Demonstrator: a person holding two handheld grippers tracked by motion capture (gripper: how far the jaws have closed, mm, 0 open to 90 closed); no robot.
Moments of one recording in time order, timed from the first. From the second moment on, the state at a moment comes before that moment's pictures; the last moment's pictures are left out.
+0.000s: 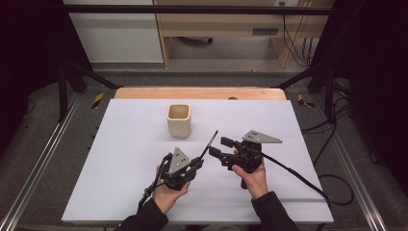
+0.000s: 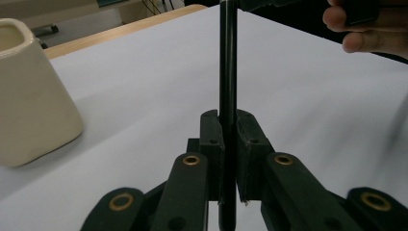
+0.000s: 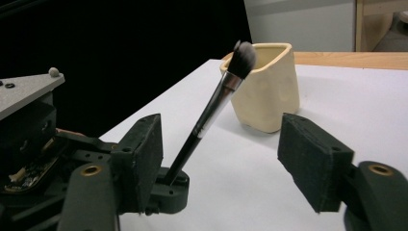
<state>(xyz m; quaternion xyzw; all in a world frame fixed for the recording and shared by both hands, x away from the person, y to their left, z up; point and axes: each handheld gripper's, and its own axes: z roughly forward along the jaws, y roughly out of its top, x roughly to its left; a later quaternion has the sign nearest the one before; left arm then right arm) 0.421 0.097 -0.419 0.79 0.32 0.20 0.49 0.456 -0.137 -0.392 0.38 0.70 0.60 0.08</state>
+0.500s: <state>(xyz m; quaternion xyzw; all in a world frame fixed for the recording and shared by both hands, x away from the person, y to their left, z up) 0.413 0.087 -0.422 0.80 0.30 0.20 0.48 0.457 -0.136 -0.395 0.37 0.70 0.61 0.06</state>
